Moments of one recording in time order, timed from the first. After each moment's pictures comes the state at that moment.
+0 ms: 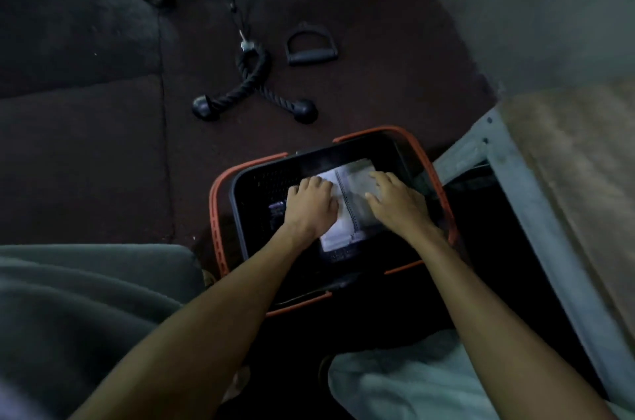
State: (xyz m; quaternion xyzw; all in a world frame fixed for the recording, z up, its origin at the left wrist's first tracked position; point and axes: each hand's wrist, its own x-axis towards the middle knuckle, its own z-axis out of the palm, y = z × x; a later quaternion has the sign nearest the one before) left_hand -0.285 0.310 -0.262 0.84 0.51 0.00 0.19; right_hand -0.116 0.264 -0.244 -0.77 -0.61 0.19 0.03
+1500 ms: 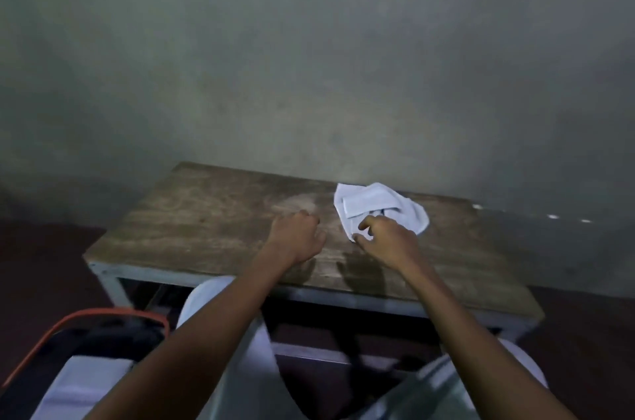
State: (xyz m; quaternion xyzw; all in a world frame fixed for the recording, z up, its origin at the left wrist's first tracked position) left_hand -0.088 -0.068 0.050 0.99 -0.08 0.03 0.07; right_hand -0.090 -0.255 0.053 -0.98 -0.07 -0.03 0.16
